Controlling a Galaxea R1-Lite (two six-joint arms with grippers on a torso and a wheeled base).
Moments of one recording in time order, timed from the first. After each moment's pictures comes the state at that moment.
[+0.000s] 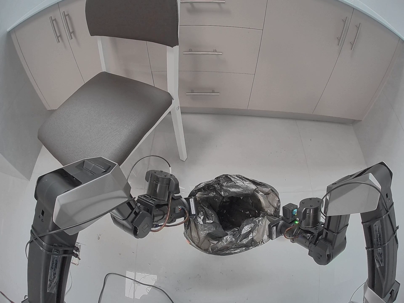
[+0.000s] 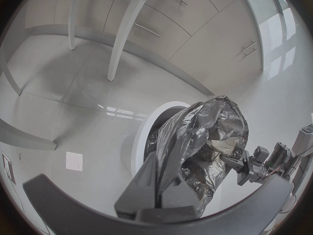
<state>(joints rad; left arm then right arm) -0.49 2.48 -1.13 -0.79 -0.20 -0.48 0.35 2.51 -0.53 -1.55 0.02 -0.04</state>
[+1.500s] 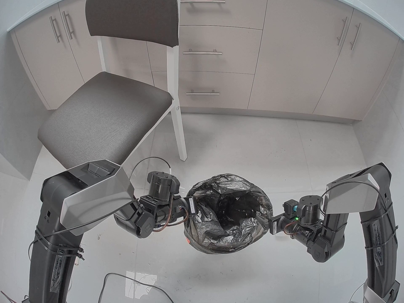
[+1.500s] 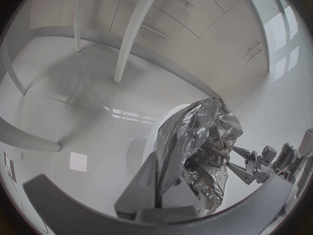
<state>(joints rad) -0.48 2.52 -1.17 -0.79 -0.14 -0.48 0.33 2.53 -0.58 -1.55 -0.04 -0.03</state>
